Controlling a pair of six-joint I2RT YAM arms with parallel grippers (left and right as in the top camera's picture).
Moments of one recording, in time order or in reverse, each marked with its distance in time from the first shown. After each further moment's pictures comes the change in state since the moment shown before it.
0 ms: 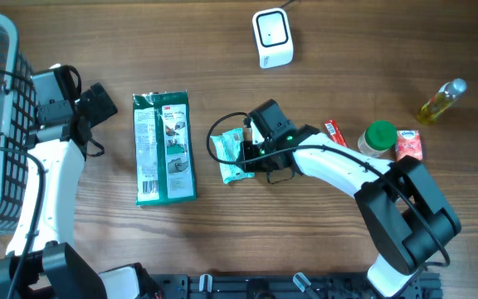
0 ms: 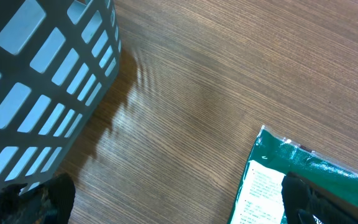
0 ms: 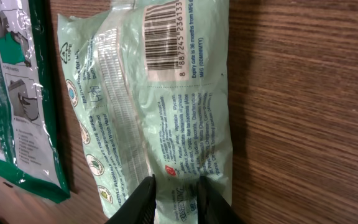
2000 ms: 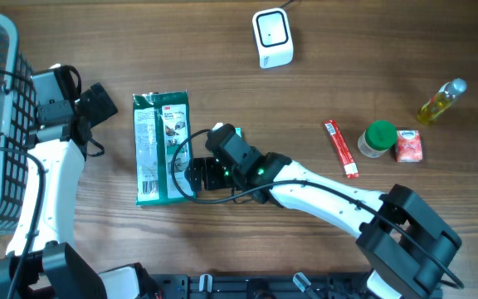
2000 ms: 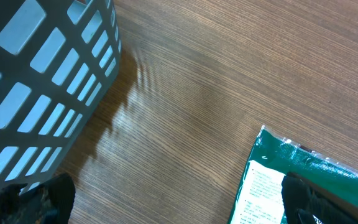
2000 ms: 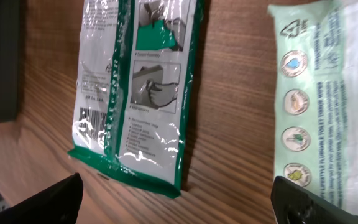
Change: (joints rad) left arm 0.000 0.000 0.000 0.000 0.000 0.000; right arm 0.275 -0.088 0.013 0.143 0.172 0.223
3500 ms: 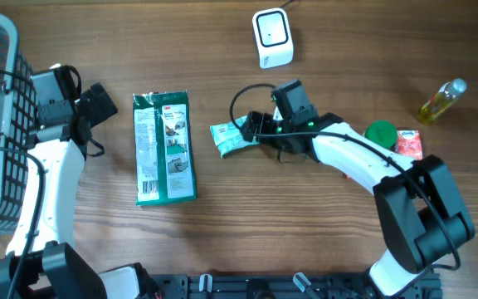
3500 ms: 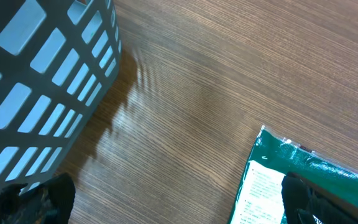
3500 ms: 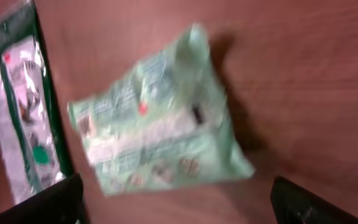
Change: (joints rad) left arm 0.000 0.000 0.000 0.000 0.000 0.000; right arm -0.395 0.051 0.006 -0.091 -0.118 -0.057
